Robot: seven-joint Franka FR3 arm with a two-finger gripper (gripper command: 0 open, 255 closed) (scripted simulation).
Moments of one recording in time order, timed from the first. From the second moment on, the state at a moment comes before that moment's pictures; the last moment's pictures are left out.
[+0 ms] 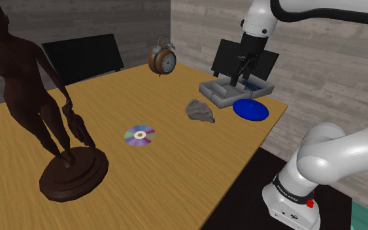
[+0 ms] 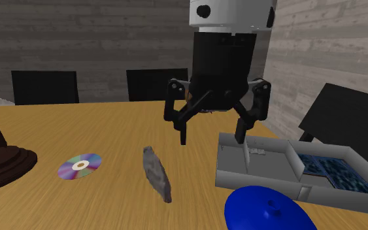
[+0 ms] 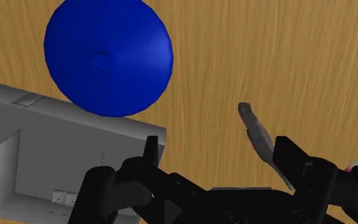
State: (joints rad) arm -0.01 -0.77 0.03 -2.30 0.04 1.58 0.05
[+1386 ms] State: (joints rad) arm 0.15 -0.33 0.15 -2.14 0.02 1.73 -0.19
